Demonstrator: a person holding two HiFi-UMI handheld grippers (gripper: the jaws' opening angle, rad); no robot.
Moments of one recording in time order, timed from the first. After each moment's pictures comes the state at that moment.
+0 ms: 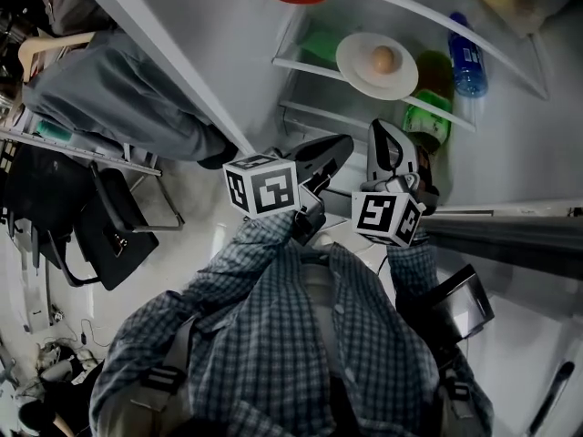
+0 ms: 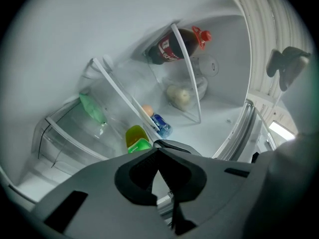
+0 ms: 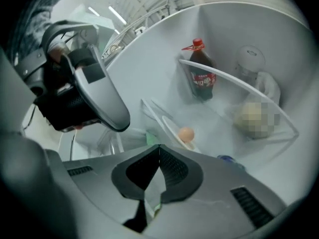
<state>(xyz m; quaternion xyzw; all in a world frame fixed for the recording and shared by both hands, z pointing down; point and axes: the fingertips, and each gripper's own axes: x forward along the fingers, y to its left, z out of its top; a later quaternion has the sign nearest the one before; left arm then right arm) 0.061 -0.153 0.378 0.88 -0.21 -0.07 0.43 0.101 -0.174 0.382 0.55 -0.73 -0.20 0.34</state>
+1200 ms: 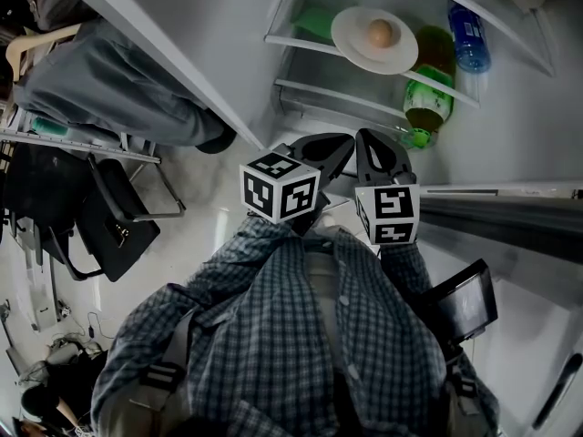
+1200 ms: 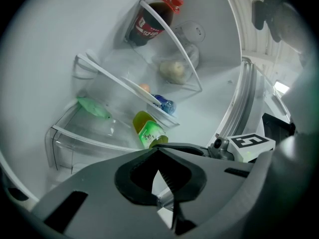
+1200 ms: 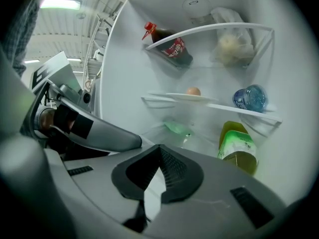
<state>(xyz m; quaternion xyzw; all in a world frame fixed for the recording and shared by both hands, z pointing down) 0.076 -0.123 0.425 0.91 -0.23 0.07 0.33 0.091 -0.136 0.436 0.56 -0.80 0.09 0.20</state>
